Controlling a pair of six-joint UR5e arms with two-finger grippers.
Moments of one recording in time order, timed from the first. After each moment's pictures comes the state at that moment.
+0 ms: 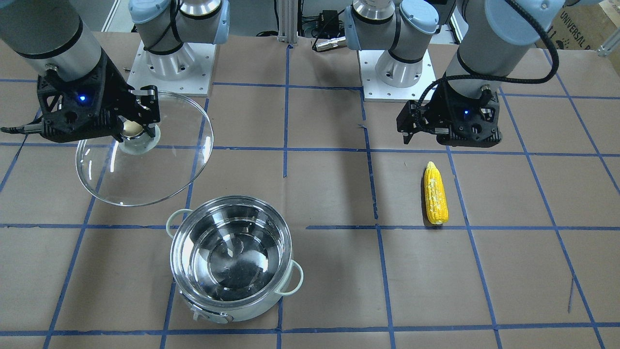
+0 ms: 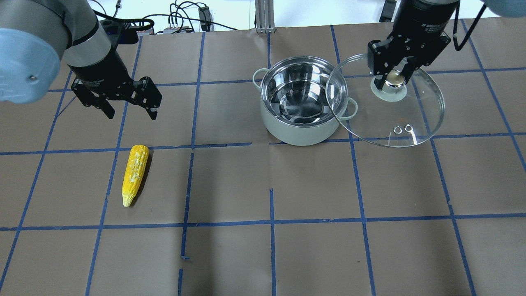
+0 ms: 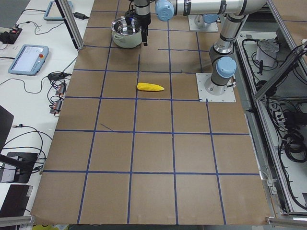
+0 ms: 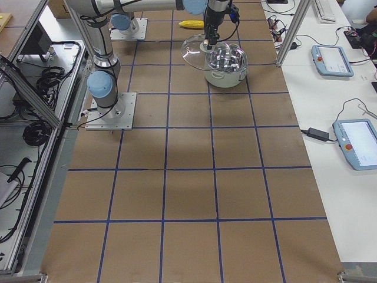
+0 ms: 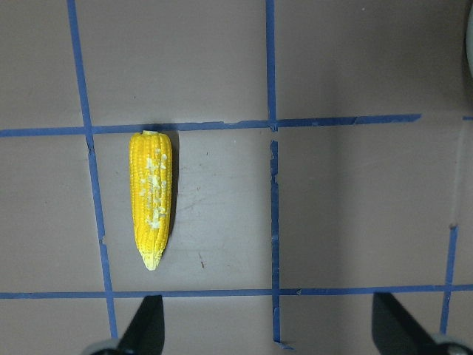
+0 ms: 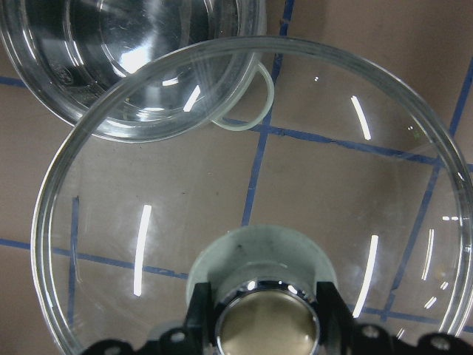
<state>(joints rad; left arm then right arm) -1.49 -1.61 -1.64 -1.55 1.60 0.15 1.54 -1.47 1.42 -1.43 -1.55 -0.23</state>
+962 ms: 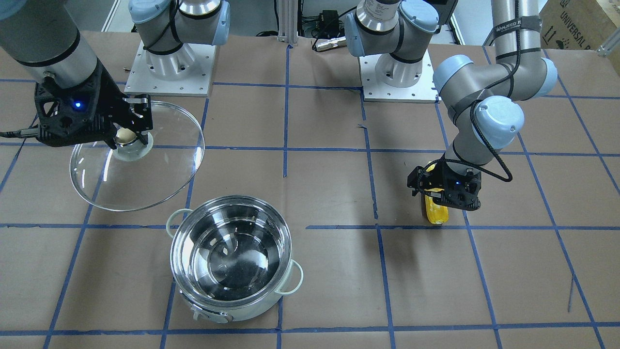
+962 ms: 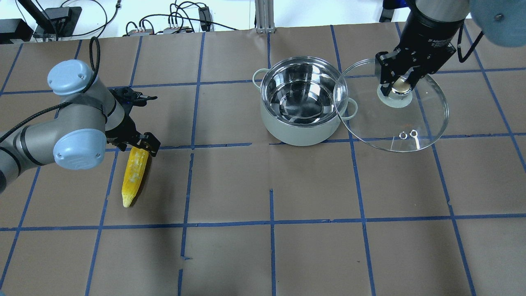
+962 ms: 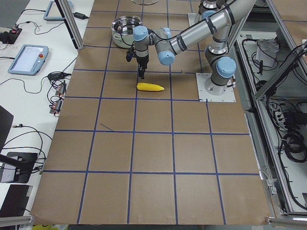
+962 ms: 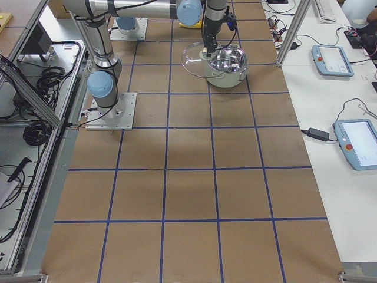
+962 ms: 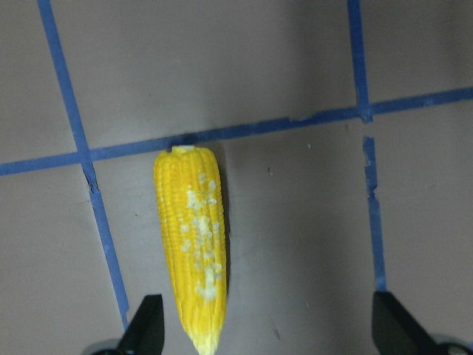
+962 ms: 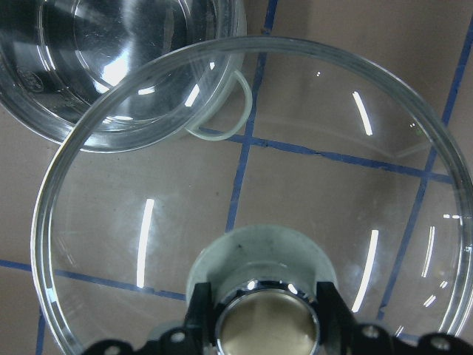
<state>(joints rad) -1.34 -1.79 -2.02 -0.94 1.60 0.45 1.52 -1.48 1.49 -1.51 -1.56 -0.25</state>
